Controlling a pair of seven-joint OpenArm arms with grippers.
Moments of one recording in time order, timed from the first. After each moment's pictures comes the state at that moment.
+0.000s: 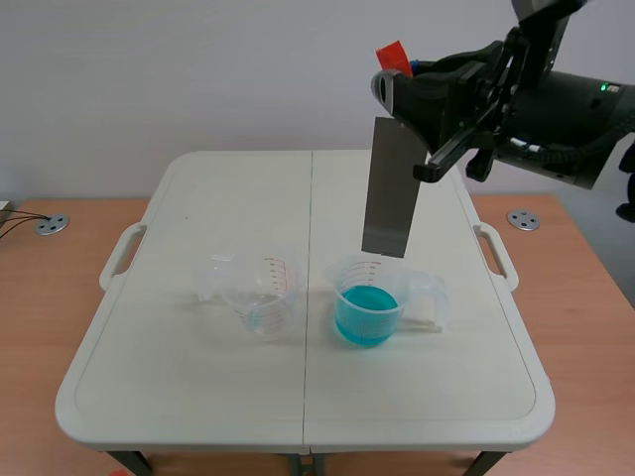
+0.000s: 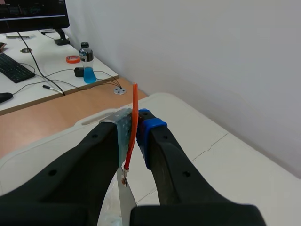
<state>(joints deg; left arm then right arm) 56.4 -23.2 -30.8 79.1 -0.1 -23.3 -12.7 2.4 21.3 -4.0 97.6 22.7 45.3 -4.0</state>
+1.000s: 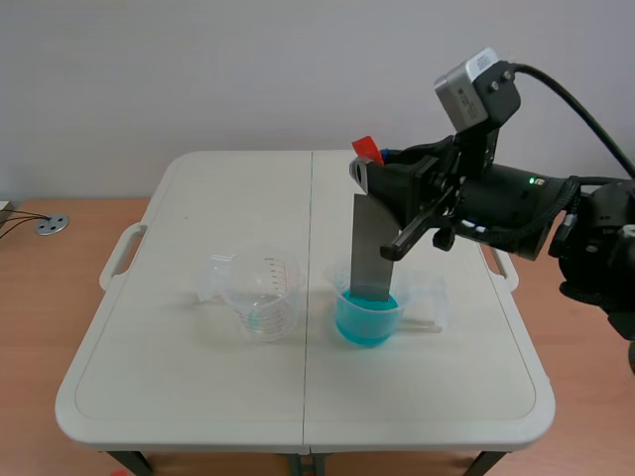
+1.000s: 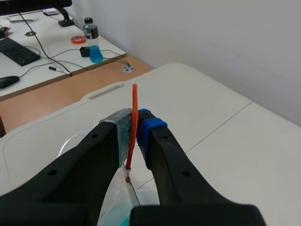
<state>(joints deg) 47.5 -19.3 -5.5 54.8 2.0 -23.3 -12.9 2.5 18.7 -9.2 84.8 12.1 45.3 6.7</state>
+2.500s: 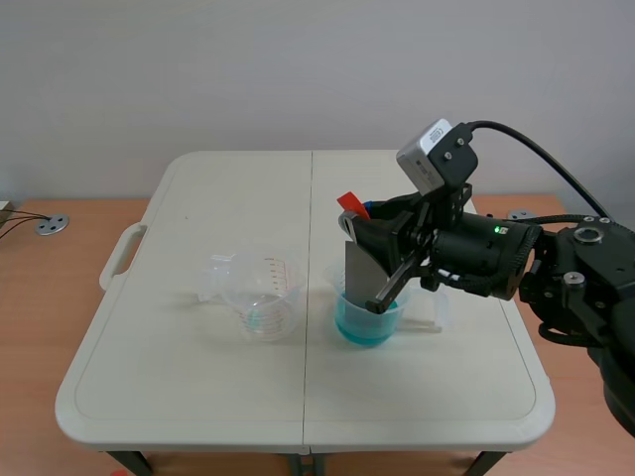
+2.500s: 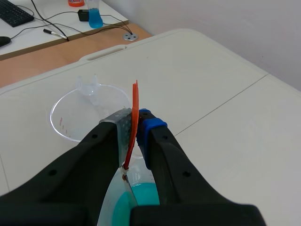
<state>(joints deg) 45.1 -18.6 -5.5 52.8 1.9 -27.2 -11.3 2.6 15.4 -10.3 77.0 -2.3 45.3 14.0</state>
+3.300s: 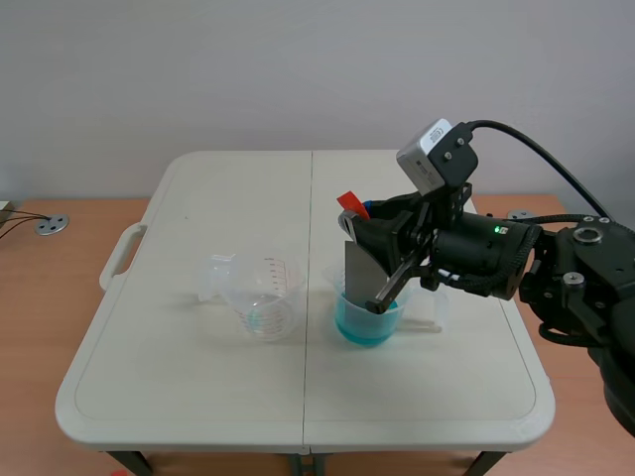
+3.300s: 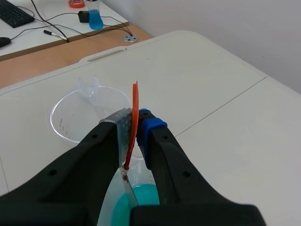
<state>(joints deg) 43.9 -18.6 -5.5 52.0 1.9 -27.2 -11.2 2.6 15.4 -10.3 77.0 -2.7 45.3 14.4</state>
